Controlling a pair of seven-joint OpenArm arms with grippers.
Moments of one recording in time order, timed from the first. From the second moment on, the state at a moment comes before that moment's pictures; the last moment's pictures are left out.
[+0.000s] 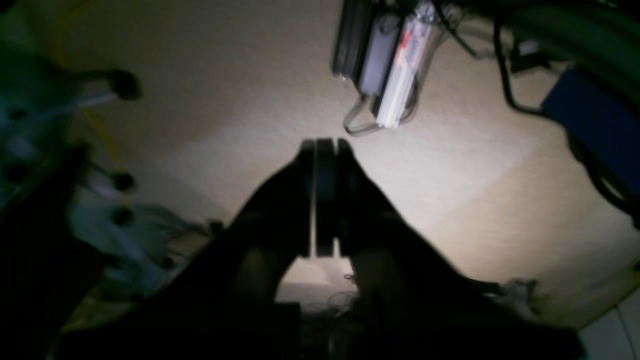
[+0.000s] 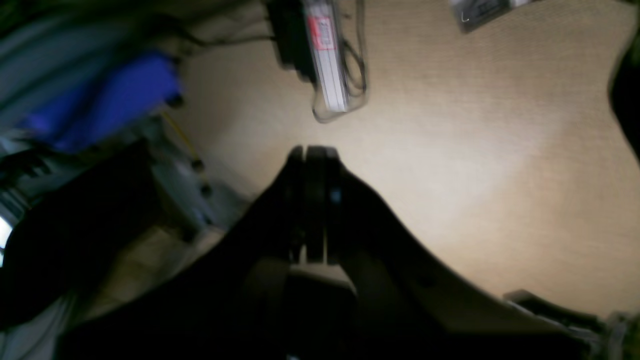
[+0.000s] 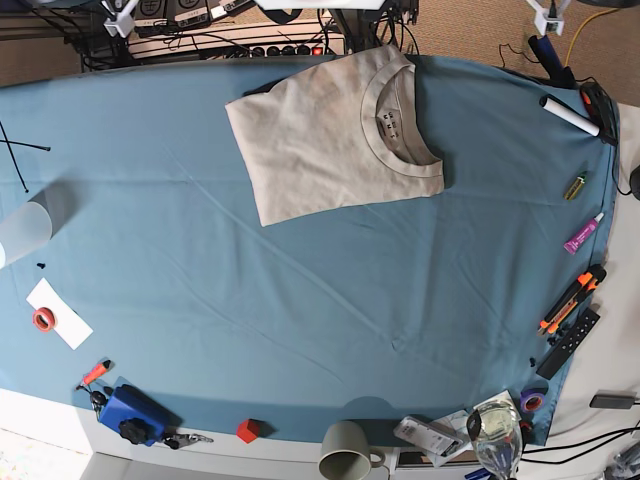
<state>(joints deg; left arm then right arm) 49.6 -7.2 -25.0 99.4 -20.4 -17.1 57.1 -41.0 15.7 36.5 81.8 42.7 39.7 -74.9</state>
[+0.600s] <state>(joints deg) 27.1 -6.1 -25.2 53.1 -11.6 -24.4 35.0 -21.7 16.5 10.1 44.1 3.9 39.5 -34.1</state>
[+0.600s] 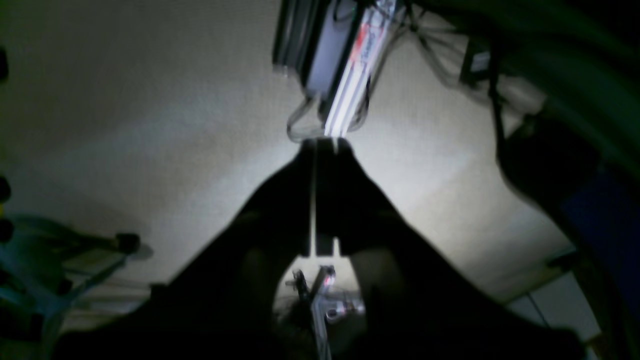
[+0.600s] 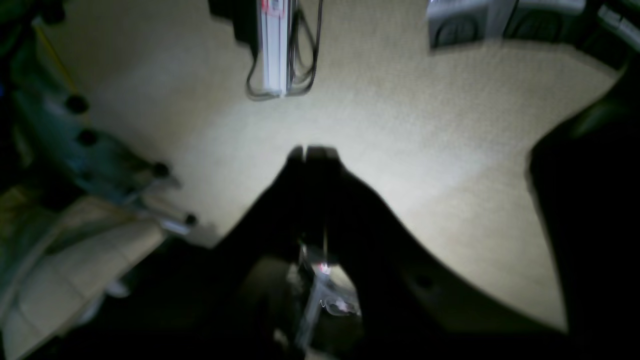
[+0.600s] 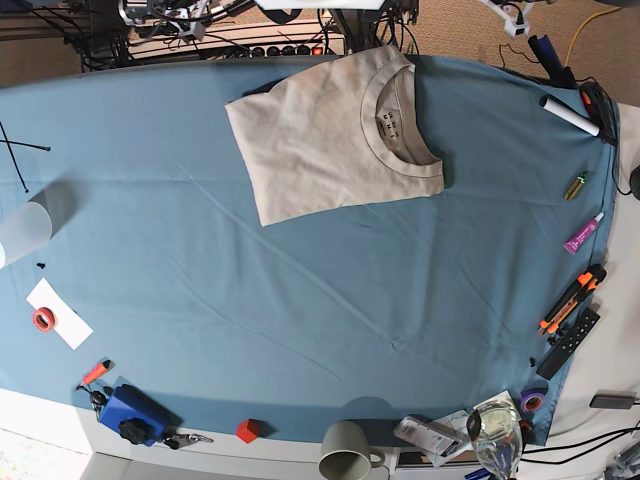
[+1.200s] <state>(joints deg) 18.9 -5.7 -25.2 28.5 2.8 -21.0 -2.2 -16.0 16.3 -6.9 26.6 -1.9 14.2 5.0</state>
